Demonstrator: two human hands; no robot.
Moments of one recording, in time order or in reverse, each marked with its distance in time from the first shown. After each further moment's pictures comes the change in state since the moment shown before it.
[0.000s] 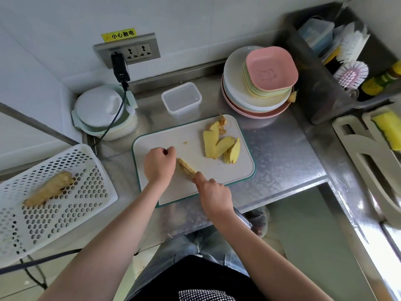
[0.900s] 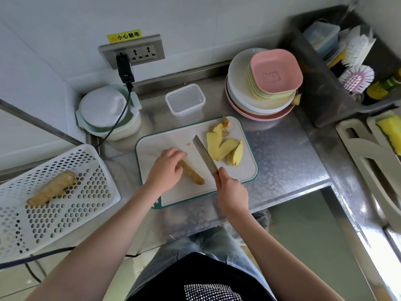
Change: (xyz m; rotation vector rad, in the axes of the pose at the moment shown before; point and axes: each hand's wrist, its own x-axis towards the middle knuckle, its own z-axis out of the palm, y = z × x) left_hand 0.017 -0.041 0.005 0.241 -0.309 0.628; right_hand -0.001 0.026 -0.013 0.246 0.125 0.192
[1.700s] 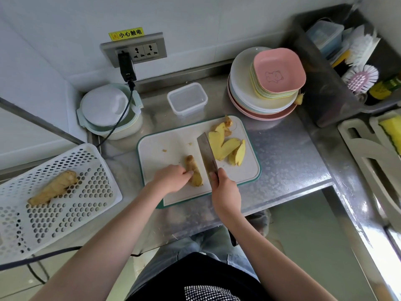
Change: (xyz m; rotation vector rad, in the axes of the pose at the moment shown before) left_hand 0.002 0.016 0.002 0.143 -0.514 -0.337; right_hand -0.002 -0.019 0.015 0.292 0.020 0.194
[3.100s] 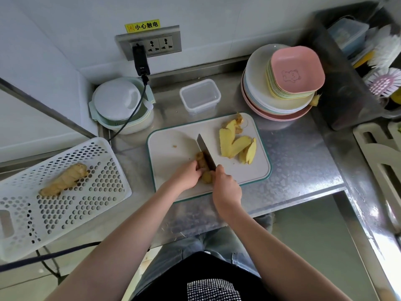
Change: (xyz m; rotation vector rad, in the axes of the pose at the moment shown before) left_hand 0.013 0.004 0.013 -0.466 -0.028 -0.044; right_hand 0.011 -0.022 0.018 -0.399 -0.115 -0.071
